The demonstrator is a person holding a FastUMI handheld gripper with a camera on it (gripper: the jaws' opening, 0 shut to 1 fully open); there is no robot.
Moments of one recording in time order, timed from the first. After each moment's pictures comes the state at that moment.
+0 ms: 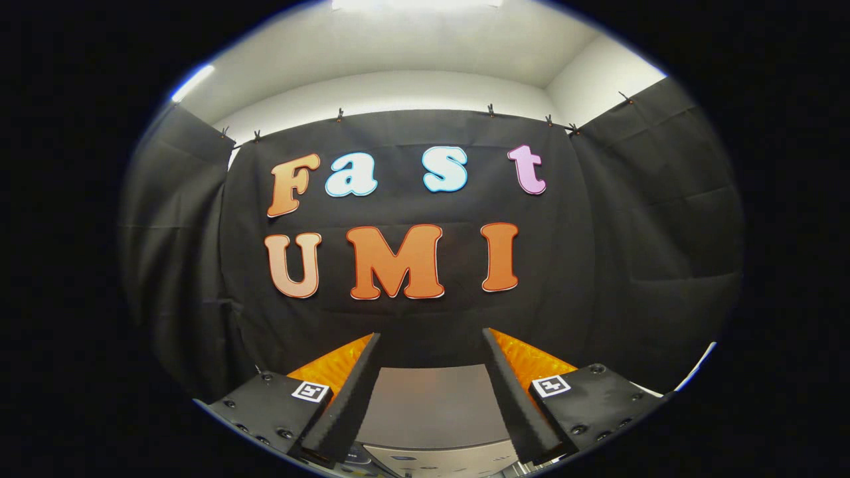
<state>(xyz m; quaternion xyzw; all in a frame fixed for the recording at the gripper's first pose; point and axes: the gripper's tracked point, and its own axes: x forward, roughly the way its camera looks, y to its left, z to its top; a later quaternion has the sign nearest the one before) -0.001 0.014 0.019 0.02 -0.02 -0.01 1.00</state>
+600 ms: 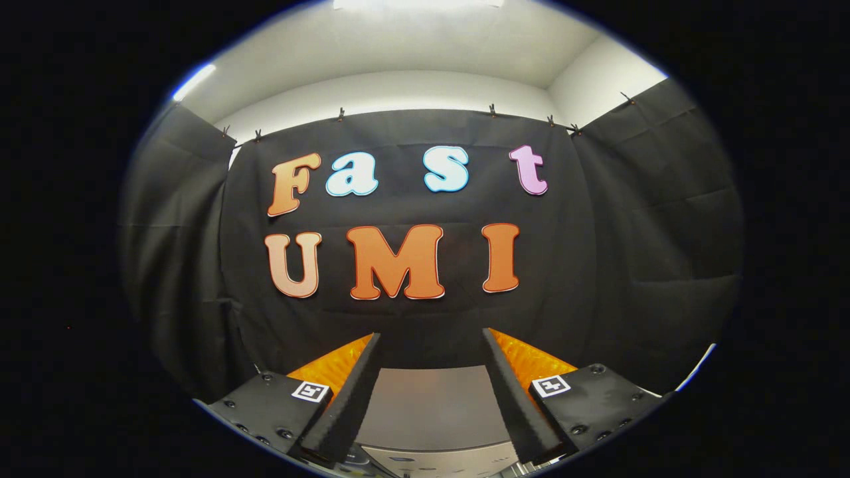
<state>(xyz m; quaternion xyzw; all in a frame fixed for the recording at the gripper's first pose) 0.005 0.015 0.019 0.02 -0.02 0.00 1.00</state>
